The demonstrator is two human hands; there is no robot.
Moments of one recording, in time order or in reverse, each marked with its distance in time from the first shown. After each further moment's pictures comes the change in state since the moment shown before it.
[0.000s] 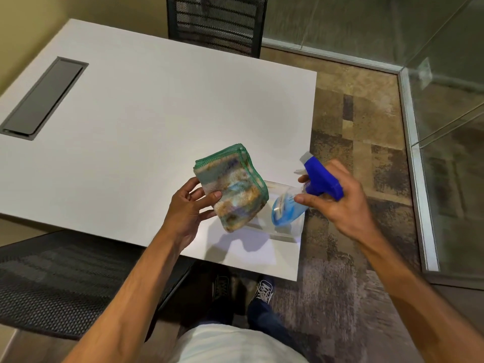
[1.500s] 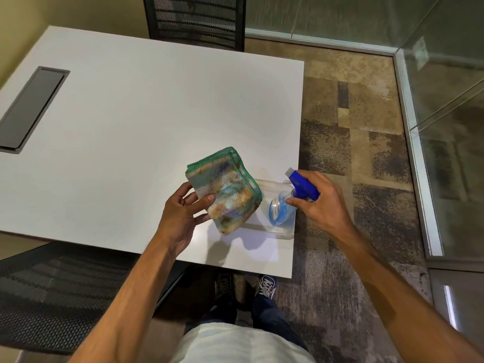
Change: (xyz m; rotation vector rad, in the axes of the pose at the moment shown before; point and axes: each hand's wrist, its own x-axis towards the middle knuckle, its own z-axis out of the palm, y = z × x) left_hand 0.007 -0.008 0.021 0.020 0.037 -0.047; right_hand -0.007 0.082 0.006 -0.184 0.053 0.165
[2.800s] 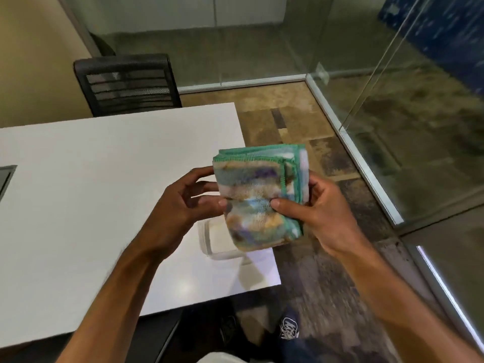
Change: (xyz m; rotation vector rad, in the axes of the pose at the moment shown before) left_hand -0.065 0.117 0.109 0.510 -0.553 0.255; right_hand -0.098 -0.144 -0.082 0.713 0.264 0.158
